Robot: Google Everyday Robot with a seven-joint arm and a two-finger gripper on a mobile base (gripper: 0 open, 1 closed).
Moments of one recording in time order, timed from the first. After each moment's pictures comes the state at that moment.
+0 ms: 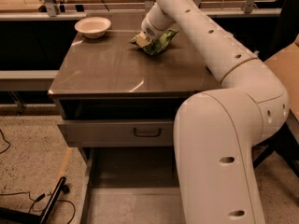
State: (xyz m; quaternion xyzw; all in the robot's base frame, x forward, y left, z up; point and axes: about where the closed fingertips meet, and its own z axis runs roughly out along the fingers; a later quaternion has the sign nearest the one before) arm 0.847 0.017 0.853 -0.50 0.79 0.05 0.35
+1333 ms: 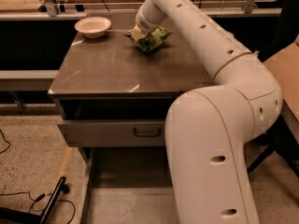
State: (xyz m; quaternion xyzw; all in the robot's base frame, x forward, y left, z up) arm 0.859 0.032 0.882 -0.51 0.78 0.01 0.37
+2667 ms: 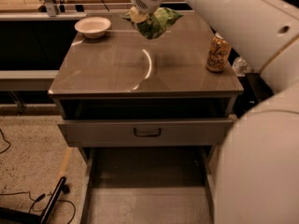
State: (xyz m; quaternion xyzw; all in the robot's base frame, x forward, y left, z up) arm 0.761 0.024 0.982 -0.51 0.78 -0.07 0.37
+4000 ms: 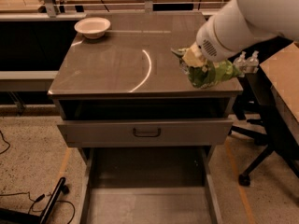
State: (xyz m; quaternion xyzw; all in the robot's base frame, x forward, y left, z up) arm 0.575 -0.109 0.954 -0.37 0.85 0.00 0.37
